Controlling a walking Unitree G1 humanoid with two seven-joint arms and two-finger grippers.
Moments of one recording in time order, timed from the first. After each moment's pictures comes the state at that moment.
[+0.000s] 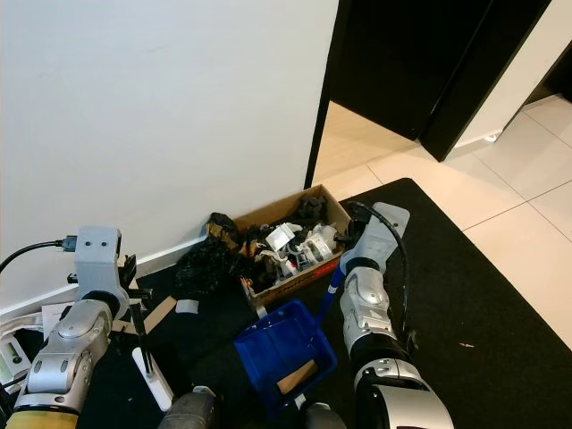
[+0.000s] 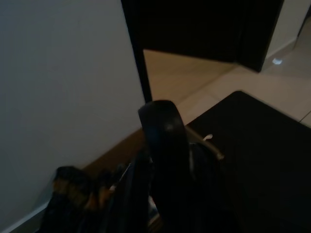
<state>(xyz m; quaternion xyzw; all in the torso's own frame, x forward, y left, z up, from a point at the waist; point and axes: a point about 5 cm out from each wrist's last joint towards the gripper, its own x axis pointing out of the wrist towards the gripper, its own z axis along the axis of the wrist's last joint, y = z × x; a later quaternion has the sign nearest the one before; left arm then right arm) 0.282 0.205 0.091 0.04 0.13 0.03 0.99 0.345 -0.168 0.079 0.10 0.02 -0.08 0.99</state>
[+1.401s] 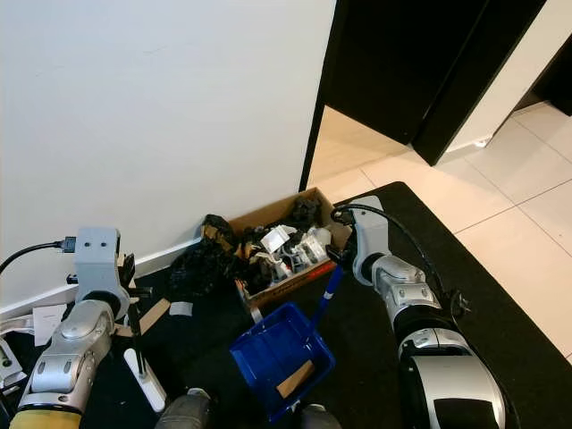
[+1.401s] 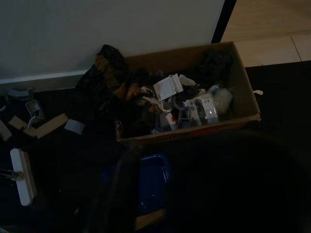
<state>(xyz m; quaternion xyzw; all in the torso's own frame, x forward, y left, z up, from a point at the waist) 0.283 0.205 0.089 0.04 0.12 0.04 0.99 0.356 -0.203 0.083 -0.04 0.21 0.16 0.96</state>
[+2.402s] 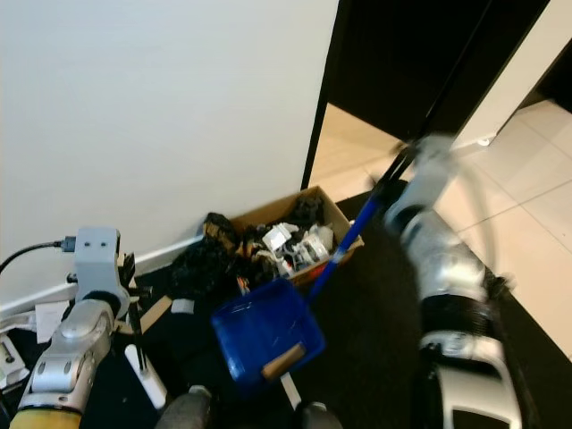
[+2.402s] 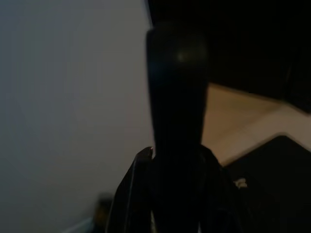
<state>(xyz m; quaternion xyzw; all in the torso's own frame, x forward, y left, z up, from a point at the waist) 0.284 0.205 0.087 0.04 0.12 0.04 0.99 0.361 -0.261 0.249 0.17 -0.06 0.02 0.98</state>
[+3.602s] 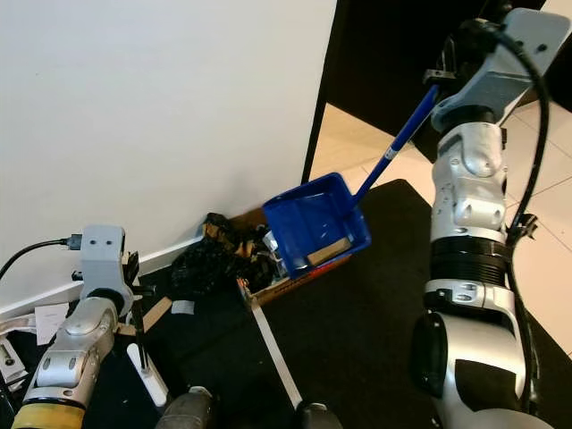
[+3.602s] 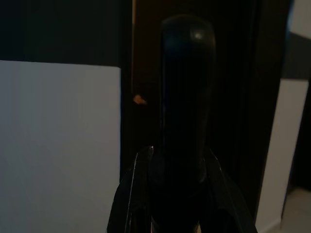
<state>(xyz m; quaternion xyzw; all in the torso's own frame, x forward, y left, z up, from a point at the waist) 0.288 0.203 0.087 0.05 0.12 0.03 0.99 0.370 -0.230 0.314 -0.01 -0.31 -0.06 0.95</state>
